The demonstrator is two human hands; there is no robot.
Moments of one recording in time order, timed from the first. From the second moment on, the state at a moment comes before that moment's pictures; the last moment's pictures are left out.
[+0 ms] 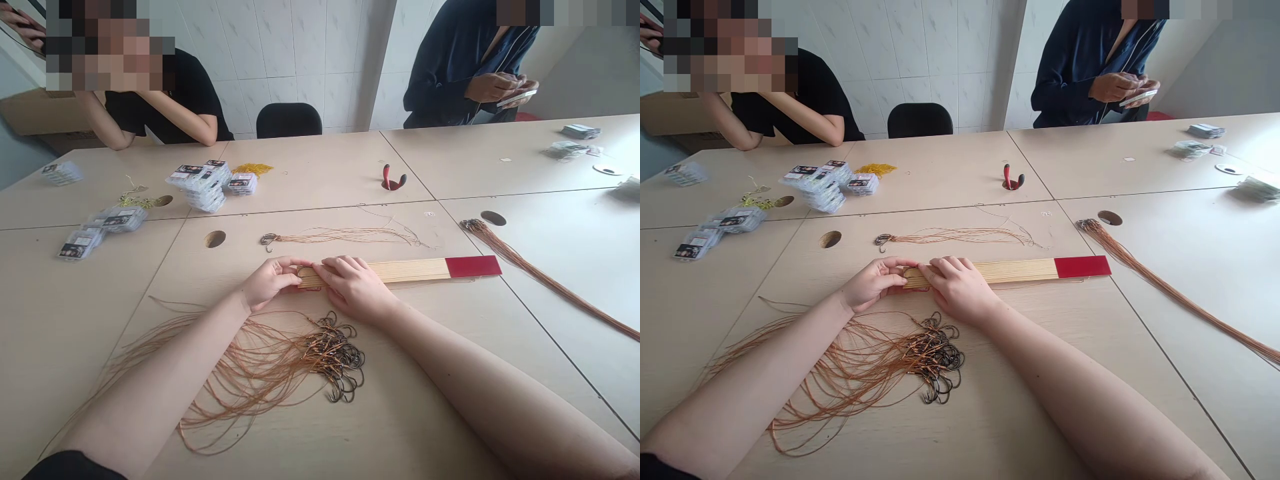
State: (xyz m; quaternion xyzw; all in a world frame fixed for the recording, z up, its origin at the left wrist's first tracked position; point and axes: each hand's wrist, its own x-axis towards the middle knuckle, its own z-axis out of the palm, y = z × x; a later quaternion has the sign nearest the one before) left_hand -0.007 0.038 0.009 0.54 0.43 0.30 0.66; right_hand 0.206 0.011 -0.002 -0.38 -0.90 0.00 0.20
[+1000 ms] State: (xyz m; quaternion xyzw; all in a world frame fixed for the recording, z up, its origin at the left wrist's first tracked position) left_hand 0.009 0.025 0.030 0.21 0.47 0.22 0.83; right_hand 0.227 0.014 0.045 -0.33 -0.89 0.29 0.13
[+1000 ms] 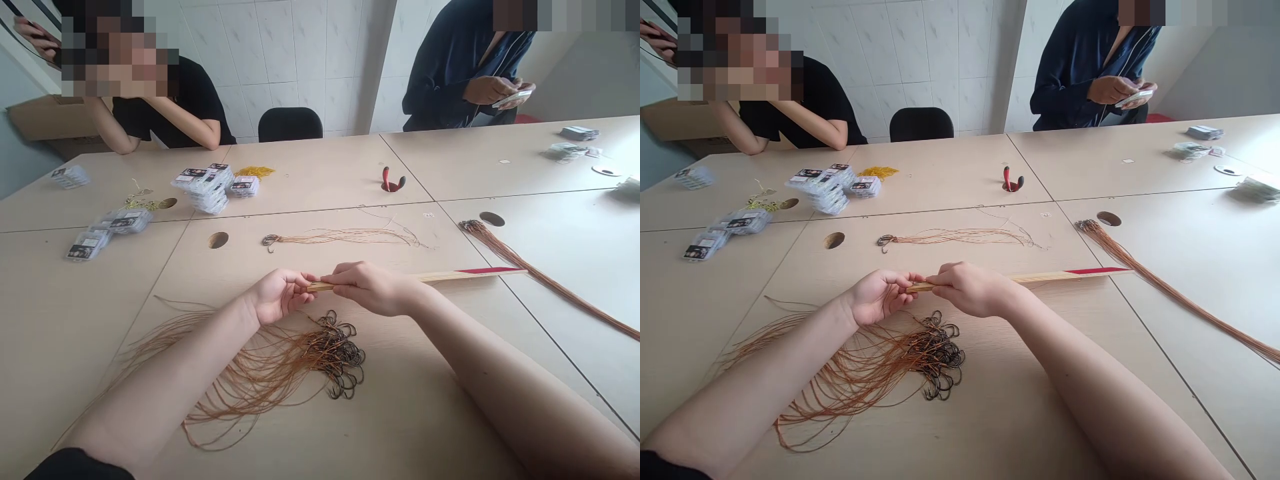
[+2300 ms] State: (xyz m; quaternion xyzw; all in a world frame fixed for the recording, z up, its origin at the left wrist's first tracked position) left_hand -0.007 0.039 0.003 0.39 0.36 0.27 0.80; right_hand 0.214 0.010 0.016 -0.38 -0.90 0.07 0.21
